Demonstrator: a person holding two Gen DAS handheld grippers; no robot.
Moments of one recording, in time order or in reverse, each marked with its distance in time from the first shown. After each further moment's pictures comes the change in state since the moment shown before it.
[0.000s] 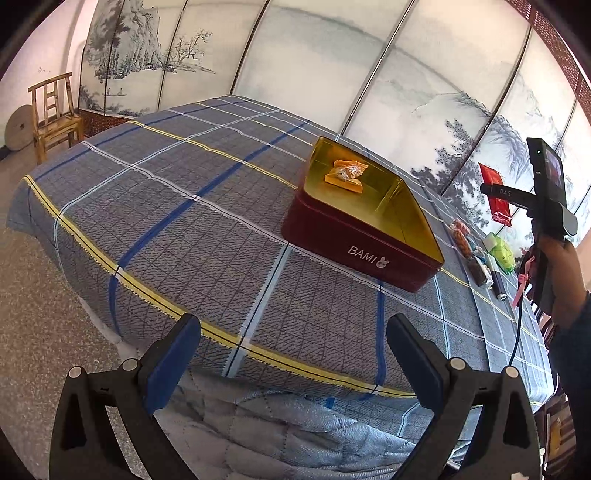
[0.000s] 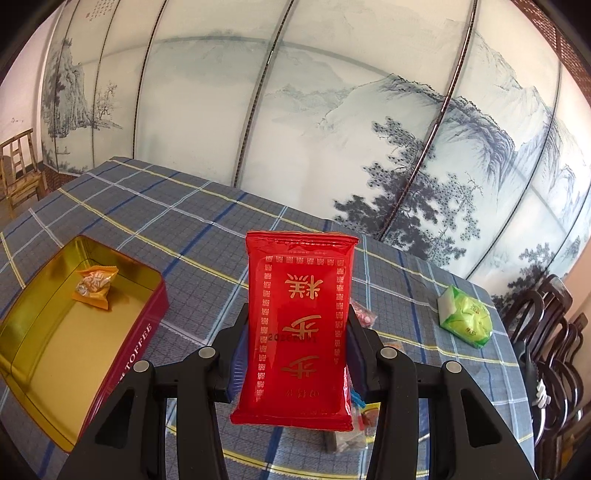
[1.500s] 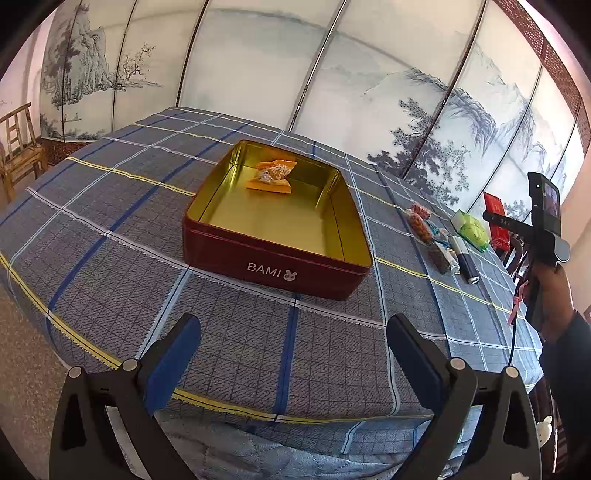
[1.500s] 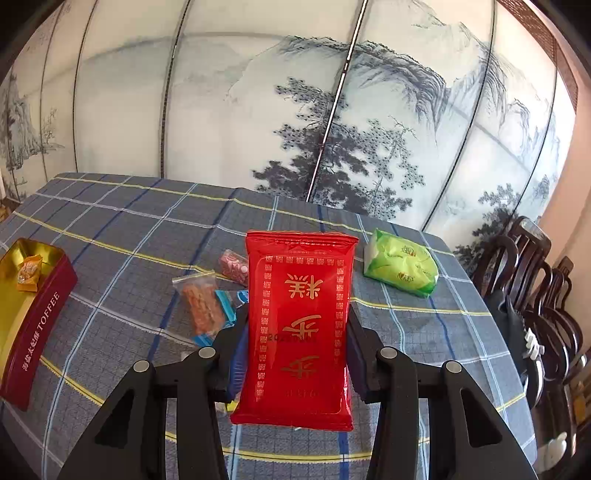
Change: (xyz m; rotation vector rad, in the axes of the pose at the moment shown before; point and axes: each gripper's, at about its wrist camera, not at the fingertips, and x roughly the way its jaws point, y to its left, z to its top) left arm 0.014 -0.074 0.017 0.131 0.015 -0.084; right arm 0.005 -0.141 -0.063 0.153 0.052 -0.112
